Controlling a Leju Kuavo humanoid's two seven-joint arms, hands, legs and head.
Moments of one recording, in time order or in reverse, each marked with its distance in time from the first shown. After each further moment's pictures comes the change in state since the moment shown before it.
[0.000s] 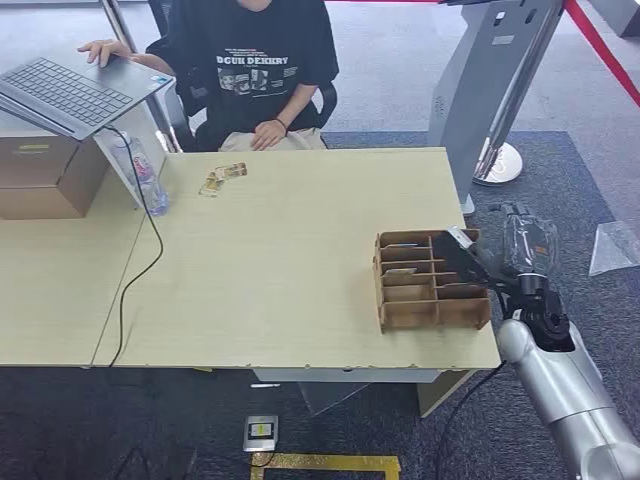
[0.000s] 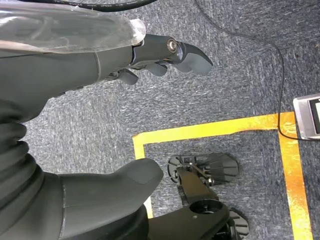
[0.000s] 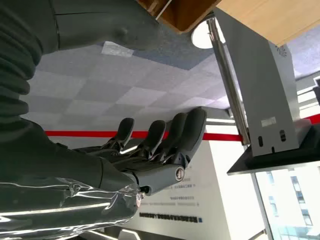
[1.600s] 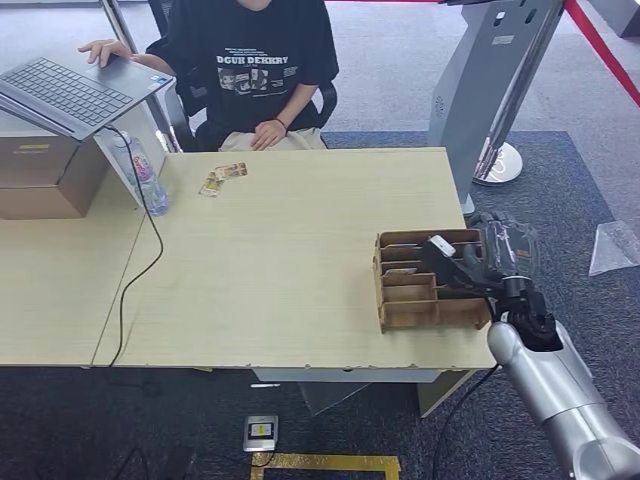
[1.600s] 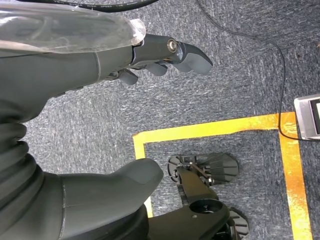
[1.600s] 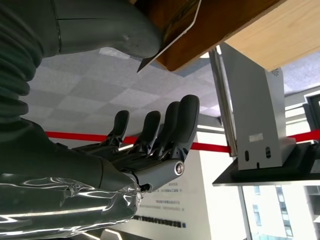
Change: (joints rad) left arm 0.001 -0.002 0.000 0.000 0.009 0.003 0.000; right arm -0.020 0.007 0.057 0.056 0.013 0.016 -0.016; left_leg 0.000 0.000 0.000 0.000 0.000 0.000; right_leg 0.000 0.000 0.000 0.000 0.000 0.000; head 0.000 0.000
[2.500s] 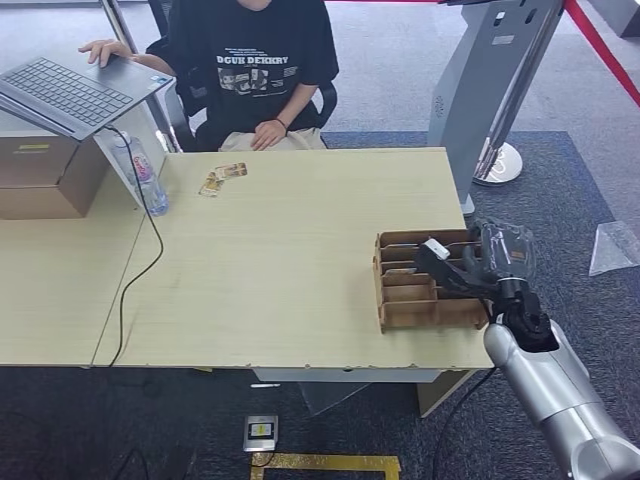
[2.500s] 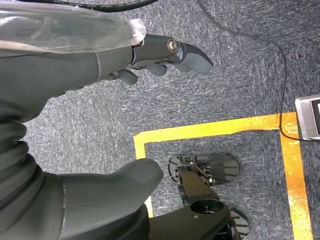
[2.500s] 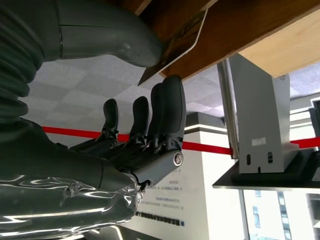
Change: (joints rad) left arm 0.002 -0.001 0.000 0.000 0.002 0.003 0.000; right arm -0.006 0.000 0.025 0.015 0.032 0.012 0.036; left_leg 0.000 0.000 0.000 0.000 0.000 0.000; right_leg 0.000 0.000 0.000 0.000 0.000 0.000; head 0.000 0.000
